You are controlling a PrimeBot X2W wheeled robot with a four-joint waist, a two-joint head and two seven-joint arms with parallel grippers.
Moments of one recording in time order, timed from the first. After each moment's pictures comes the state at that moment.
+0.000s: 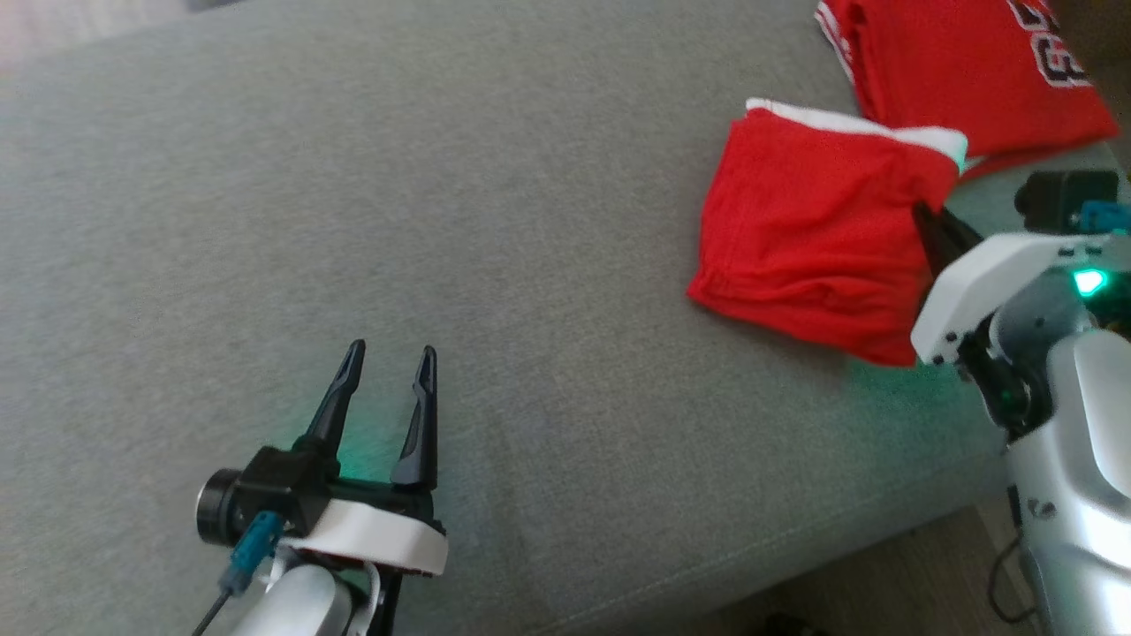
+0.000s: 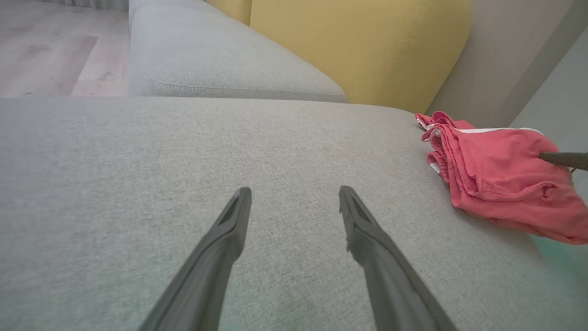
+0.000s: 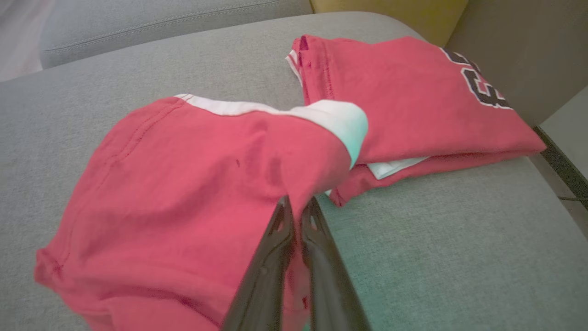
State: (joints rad) left arm -0.16 0.28 -0.55 0.09 -0.51 0.20 -0.19; right arm -0.45 -0.19 0.02 0.39 0.26 0.12 0.40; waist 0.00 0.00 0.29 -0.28
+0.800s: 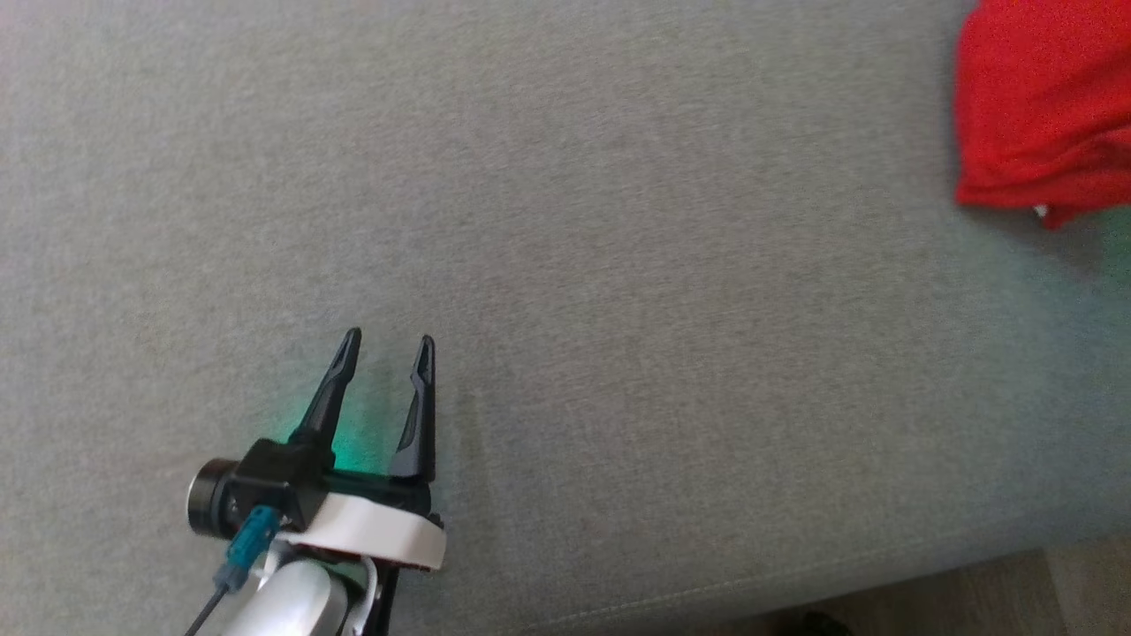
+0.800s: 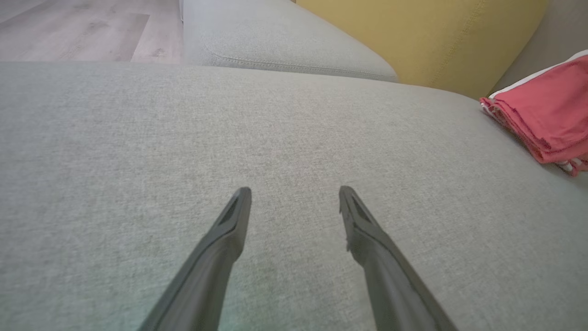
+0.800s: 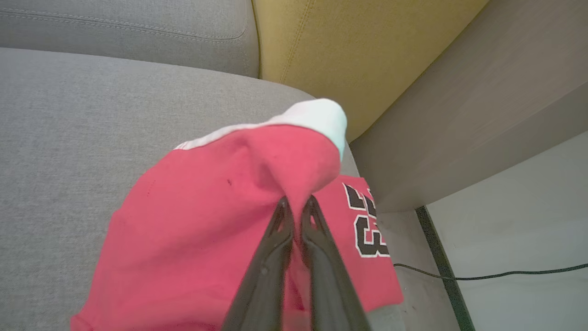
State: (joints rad) left arm -0.16 0.31 -0.56 0.02 -0.49 0.23 -0.15; right arm -0.80 -0.51 0.03 0.57 0.14 0.12 0.48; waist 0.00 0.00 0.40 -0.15
